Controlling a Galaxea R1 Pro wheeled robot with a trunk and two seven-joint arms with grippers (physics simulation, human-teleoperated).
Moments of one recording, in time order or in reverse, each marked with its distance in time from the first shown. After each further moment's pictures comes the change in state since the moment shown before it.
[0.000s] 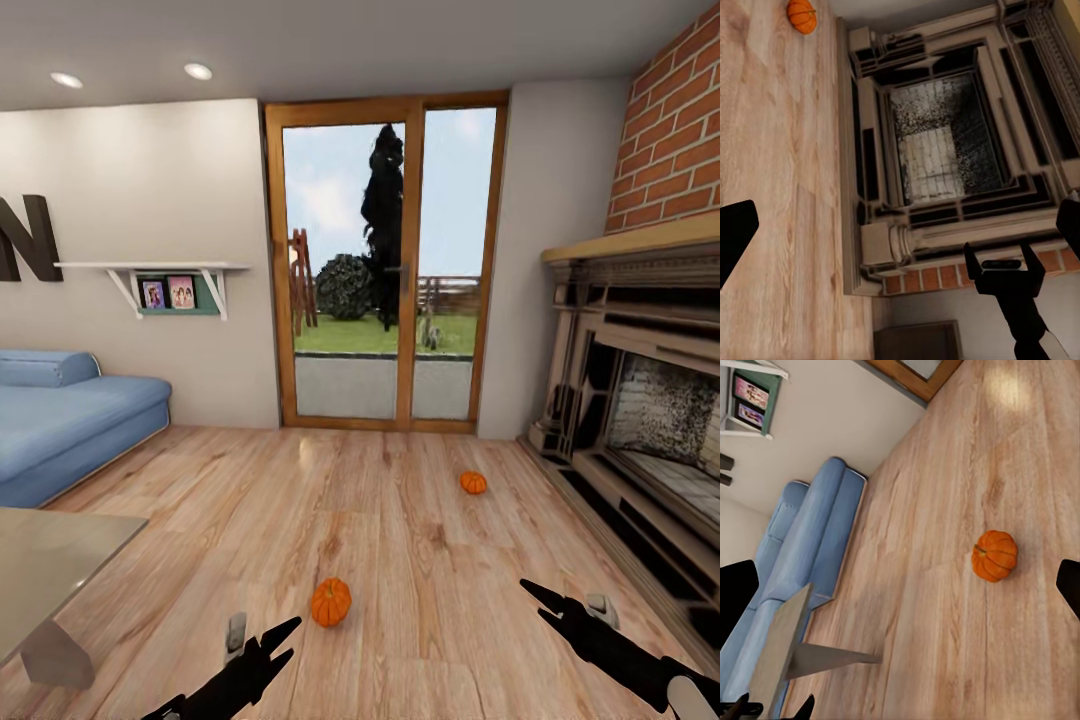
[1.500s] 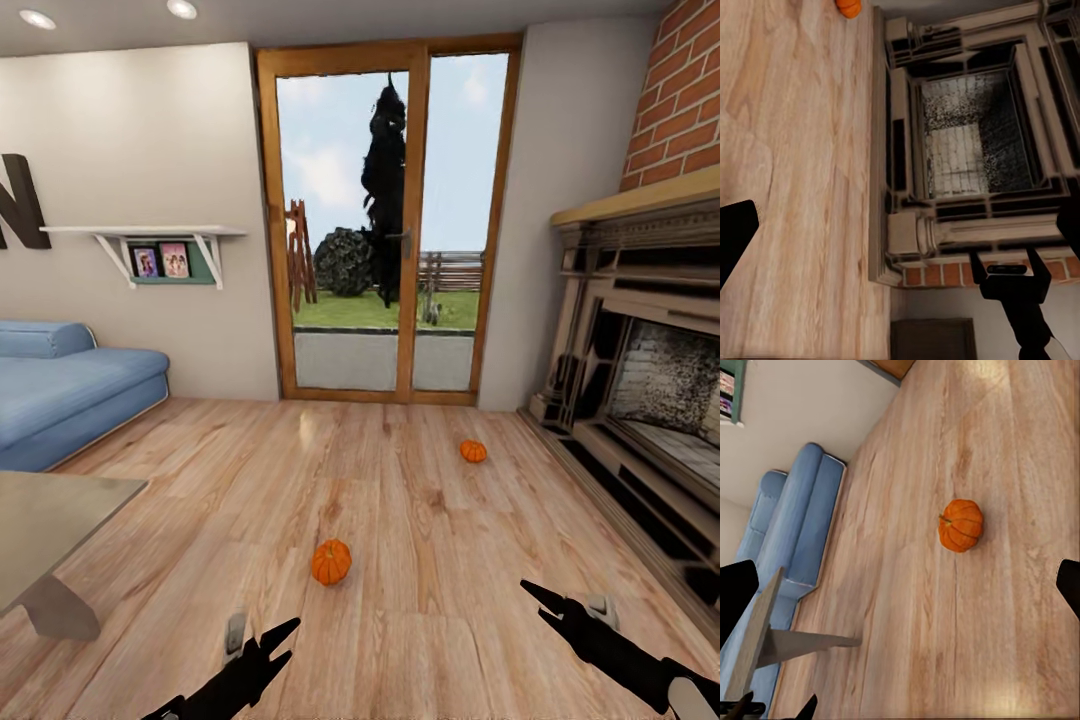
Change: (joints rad) left arm 0.000 0.001 0.005 0.005 0.005 0.001 0.019; right arm 0.003 0.000 0.000 0.000 -0.003 -0.001 0.002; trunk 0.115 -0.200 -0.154
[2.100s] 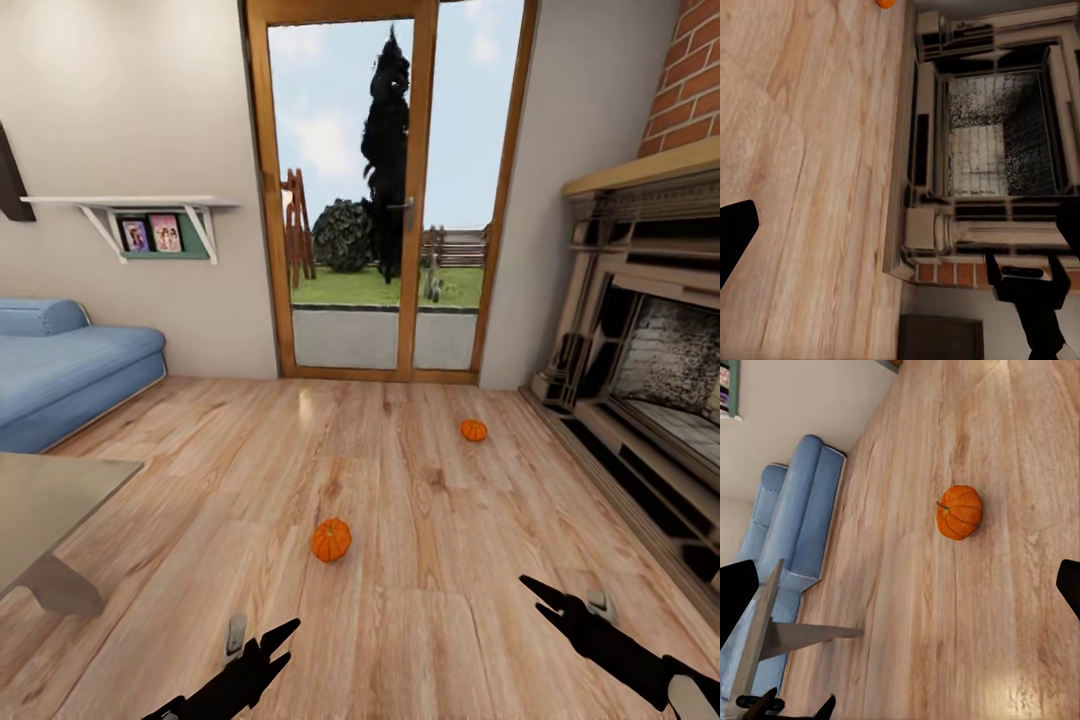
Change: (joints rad) left arm 0.000 -0.001 0.004 0.000 0.000 -0.001 0.029; right arm 0.003 -0.001 0.000 -0.016 -0.007 -0.003 0.042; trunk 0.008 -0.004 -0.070
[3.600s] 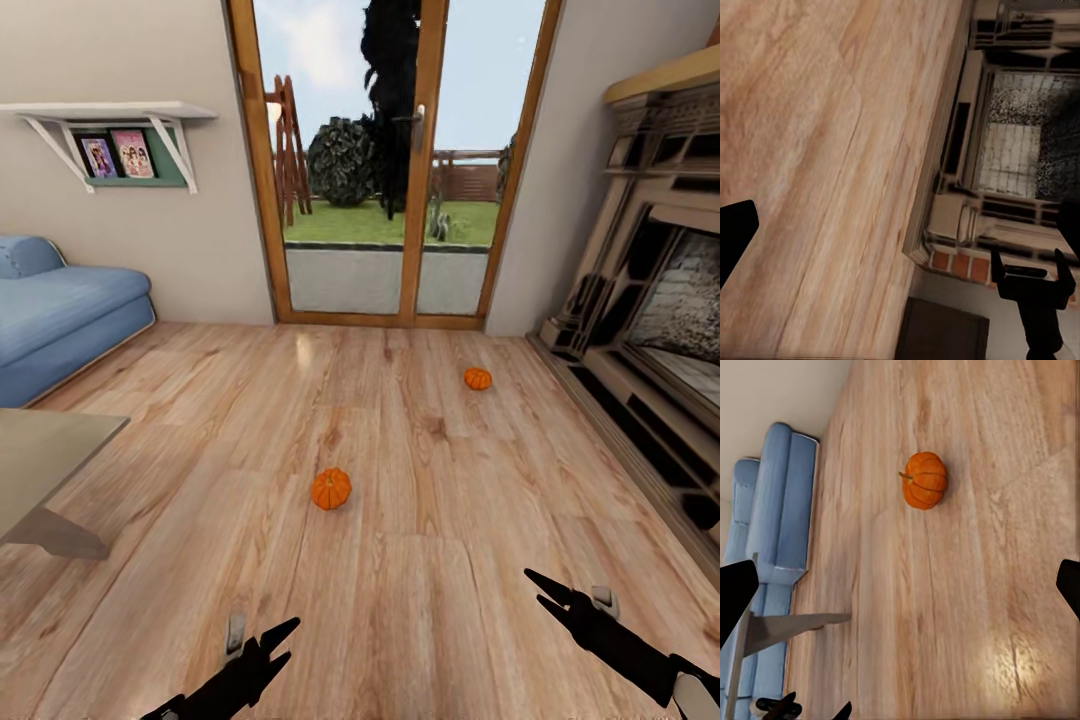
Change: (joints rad) left arm -0.002 0.001 0.002 -0.002 0.000 0.009 -0.004; right arm 0.001 -0.001 -0.028 -0.009 0.000 0.001 0.053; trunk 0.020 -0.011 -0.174
